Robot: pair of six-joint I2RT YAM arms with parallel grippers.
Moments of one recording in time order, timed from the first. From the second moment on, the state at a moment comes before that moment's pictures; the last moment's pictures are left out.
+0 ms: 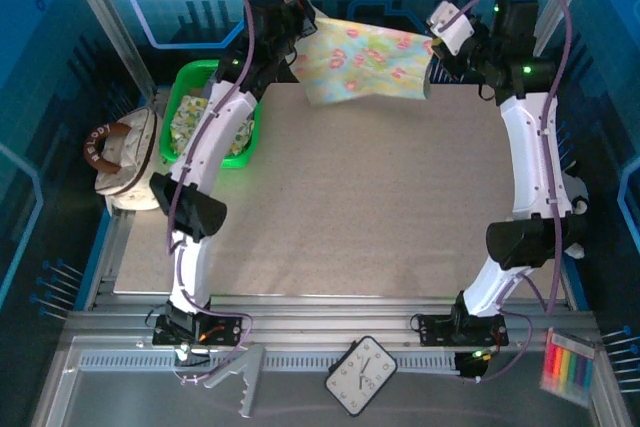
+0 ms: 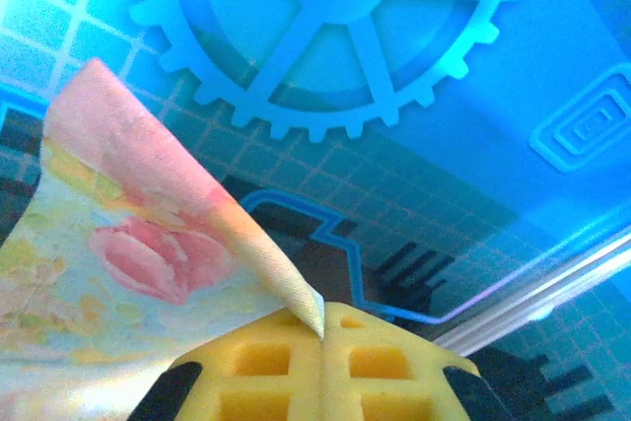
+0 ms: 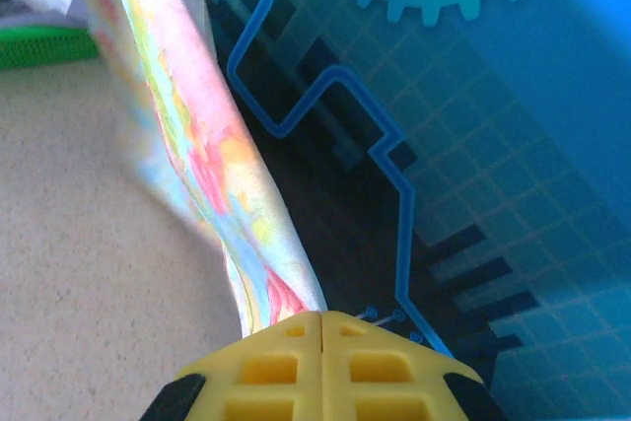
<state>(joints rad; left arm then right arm) -0.38 2.07 2.40 -0.44 -0.10 -0.69 0.03 1.72 2.13 -0.86 -0.34 -0.82</state>
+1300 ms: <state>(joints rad) -0.52 1.92 1.43 -0.49 0.06 -1.08 -0.01 1.60 1.12 -0.43 -0.18 0.40</state>
